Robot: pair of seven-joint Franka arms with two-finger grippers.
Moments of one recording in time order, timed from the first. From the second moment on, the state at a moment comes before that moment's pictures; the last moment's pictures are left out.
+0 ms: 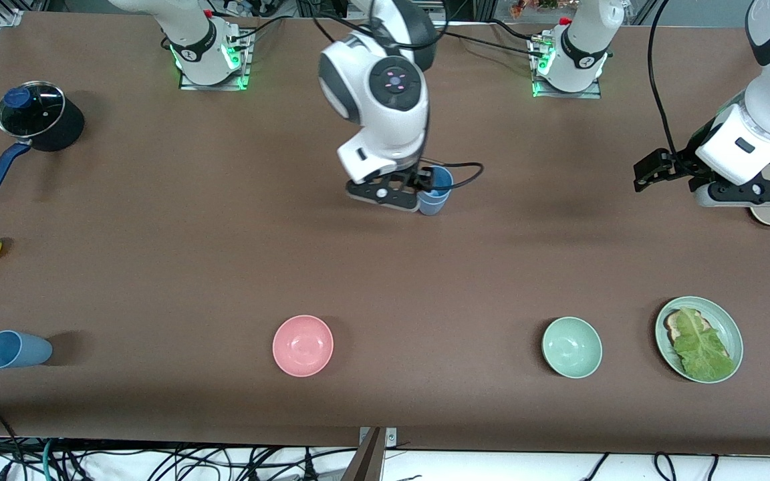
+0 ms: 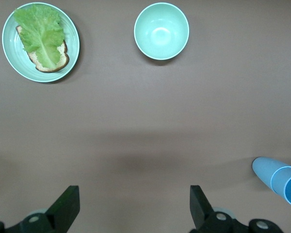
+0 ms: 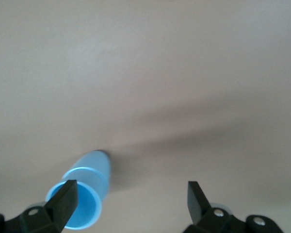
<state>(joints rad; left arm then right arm) -0.04 0.02 -0.05 -1.71 -0.02 1.69 -0.11 1.06 0.72 -0.52 -1.05 0.37 1.62 0.82</state>
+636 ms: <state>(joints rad) -0.02 0.02 -0.05 -1.68 -0.02 1.69 -0.09 0.98 0.46 -0.71 -1.31 0.37 1.56 0.46</state>
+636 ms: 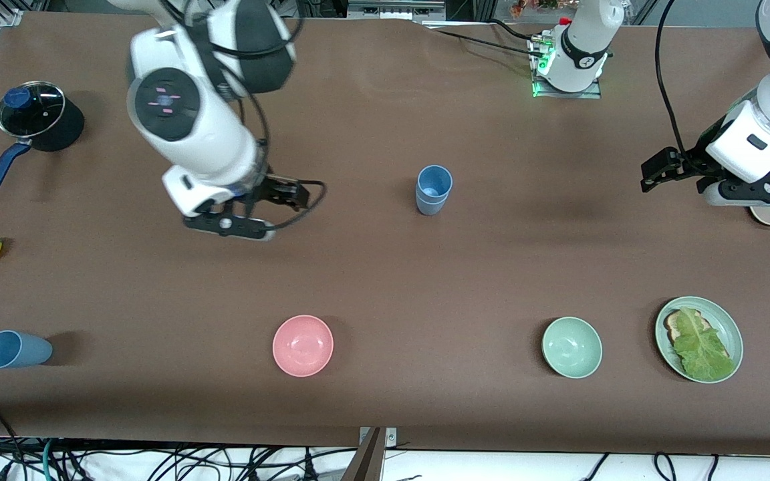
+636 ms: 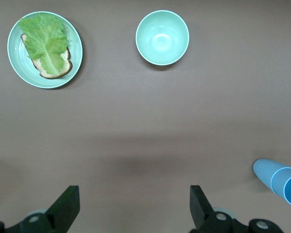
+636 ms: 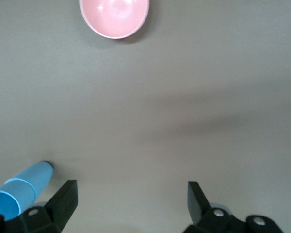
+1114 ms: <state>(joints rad) -0.01 0.02 -0.05 -1.68 -0.02 1.69 -0.08 0.93 0.35 -0.69 -1.44 0.27 1.56 0.41</state>
